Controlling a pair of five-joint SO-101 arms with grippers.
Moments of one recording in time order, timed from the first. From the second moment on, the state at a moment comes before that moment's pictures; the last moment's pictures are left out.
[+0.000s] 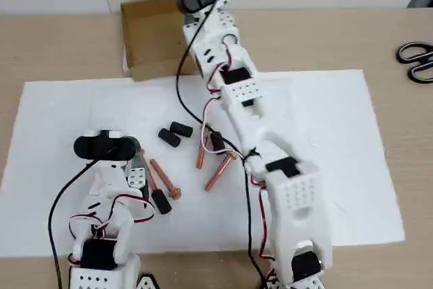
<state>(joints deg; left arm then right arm) -0.2 -103.2 96.5 50.2 7.3 -23.6 41.1 -25.9 1.0 3.8</state>
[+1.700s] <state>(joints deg) -0.2 -103.2 96.5 50.2 7.3 -23.2 89.8 -86.7 14.5 3.3</state>
